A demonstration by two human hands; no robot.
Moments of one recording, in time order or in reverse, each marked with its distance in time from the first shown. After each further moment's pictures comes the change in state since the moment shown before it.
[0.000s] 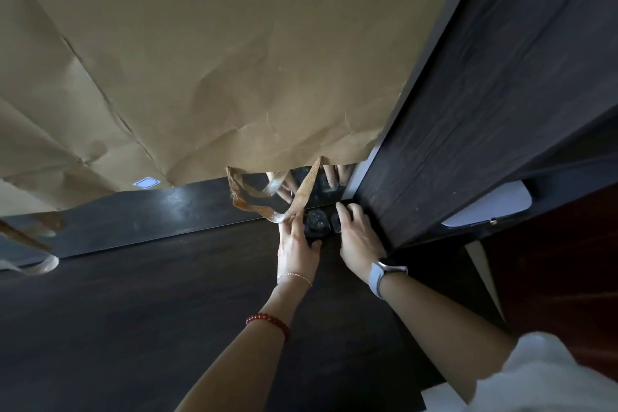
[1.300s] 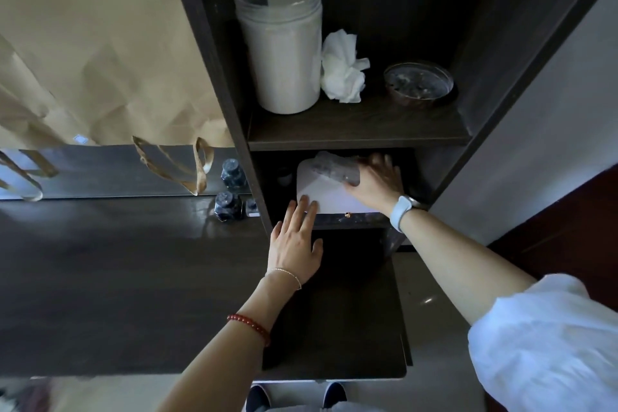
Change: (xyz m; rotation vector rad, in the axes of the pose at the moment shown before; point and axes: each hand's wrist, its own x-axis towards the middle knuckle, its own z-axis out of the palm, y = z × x) left_hand -0.093 0.162 0.142 0.512 0.044 0.192; right_hand 0.020 0.207 -0.175 -0.088 0.004 -0.161
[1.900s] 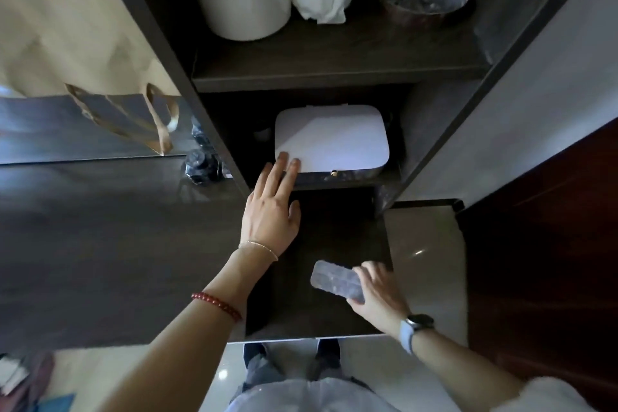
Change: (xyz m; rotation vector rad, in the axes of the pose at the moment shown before) left_hand 0.003 -0.016 0.019 -0.033 0.136 0.075; right_hand -0.179 0.068 0.188 0.044 -0.248 -0.144
